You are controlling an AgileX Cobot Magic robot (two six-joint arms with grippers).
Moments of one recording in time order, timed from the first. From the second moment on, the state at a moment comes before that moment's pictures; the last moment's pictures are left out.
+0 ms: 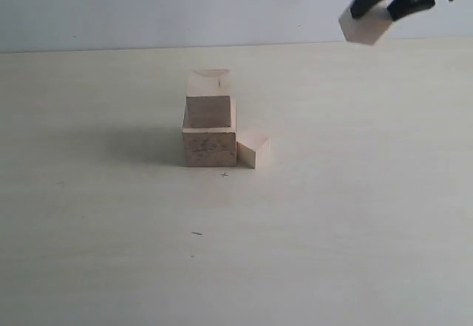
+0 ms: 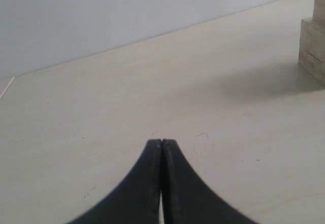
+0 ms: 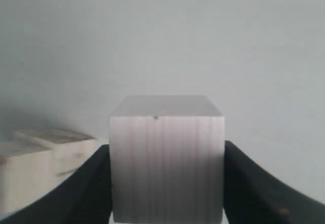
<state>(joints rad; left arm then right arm) 0.05 0.01 0.00 -0.35 0.38 0.63 -0.14 2.12 -2.01 0.47 1.22 -0.20</state>
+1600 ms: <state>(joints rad) -0.06 0.01 0.00 -0.35 0.38 0.63 0.59 2.03 -2.01 0.02 1.23 0.53</state>
